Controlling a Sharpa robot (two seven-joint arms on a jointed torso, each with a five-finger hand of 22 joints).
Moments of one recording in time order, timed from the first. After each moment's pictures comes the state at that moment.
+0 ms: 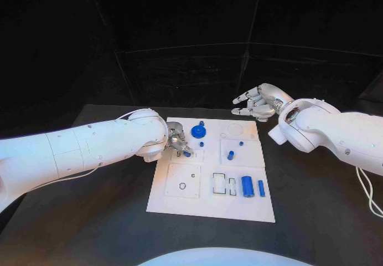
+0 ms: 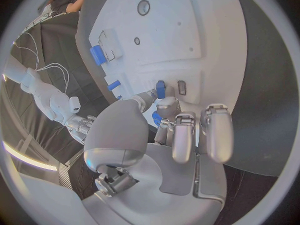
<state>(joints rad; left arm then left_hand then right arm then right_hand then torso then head) 1.29 -0.60 -0.15 1.34 -1.02 0.07 -0.54 1.17 -0.05 0.51 0.10 0.10 0.91 0.06 0.53 0.64 1.31 -0.02 1.07 1.01 1.47 -0.08 1.57 1.31 0.06 1.46 0.03 1.43 1.31 1.31 -0.79 -0.06 1.42 -0.87 -0.35 -0.01 1.38 -0.06 0.06 0.13 0.33 0.86 0.17 0.09 0.07 1.22 0.08 1.03 1.07 1.46 0.00 1.27 1.13 0.09 1.29 0.11 1.34 1.09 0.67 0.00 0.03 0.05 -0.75</state>
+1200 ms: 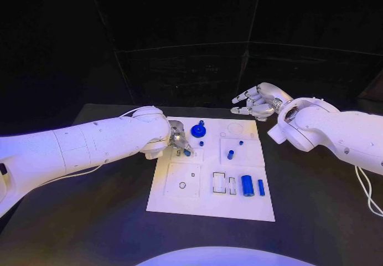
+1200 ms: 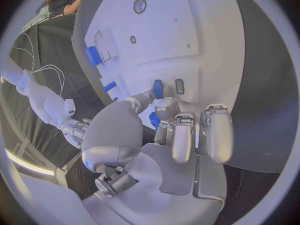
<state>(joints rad) 1.30 -0.56 -0.15 1.29 -1.03 0.10 -0.57 1.04 -0.08 0.57 0.04 0.10 0.94 0.04 0.58 0.68 1.33 -0.03 1.08 1.02 1.47 -0.08 1.57 1.31 0.06 1.46 0.03 1.43 1.31 1.31 -0.78 -0.06 1.42 -0.87 -0.35 -0.01 1.37 -0.06 0.06 0.13 0.33 0.86 0.17 0.09 0.07 1.22 0.08 1.03 1.06 1.46 0.00 1.27 1.12 0.09 1.29 0.11 1.33 1.09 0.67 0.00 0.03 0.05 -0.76</state>
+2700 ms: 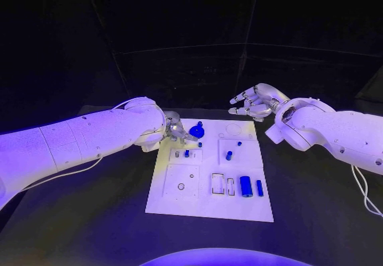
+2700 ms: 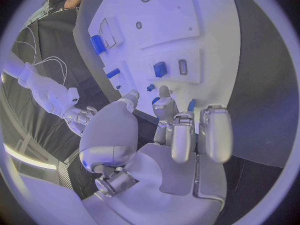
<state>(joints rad) 1.31 -0.59 -0.06 1.31 -1.04 0.10 -0.58 0.91 -0.13 0.16 0.25 0.05 0.93 0.03 0.60 0.70 1.32 -0.03 1.06 0.99 1.47 -0.10 1.57 1.31 0.06 1.46 0.01 1.41 1.31 1.31 -0.77 -0.06 1.40 -0.87 -0.35 -0.01 1.36 -0.06 0.04 0.15 0.31 0.85 0.17 0.09 0.07 1.20 0.08 1.01 1.04 1.46 0.00 1.23 1.09 0.10 1.27 0.11 1.31 1.04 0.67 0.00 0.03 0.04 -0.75</state>
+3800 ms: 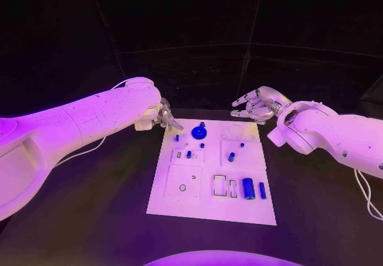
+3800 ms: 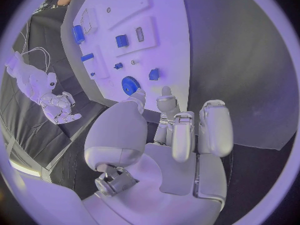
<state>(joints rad) 1.36 -0.44 -0.05 0.89 -1.09 0.35 -0.54 1.04 -0.05 0.06 0.27 0.05 0.89 0.06 0.53 0.63 1.28 -0.01 1.02 0.94 1.47 -0.08 1.57 1.31 0.06 1.44 0.03 1.37 1.27 1.31 -0.76 -0.06 1.39 -0.86 -0.34 -0.01 1.36 -0.06 0.04 0.15 0.31 0.85 0.17 0.09 0.07 1.20 0.08 1.01 1.04 1.46 0.00 1.23 1.09 0.10 1.27 0.11 1.31 1.04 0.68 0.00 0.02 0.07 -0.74</state>
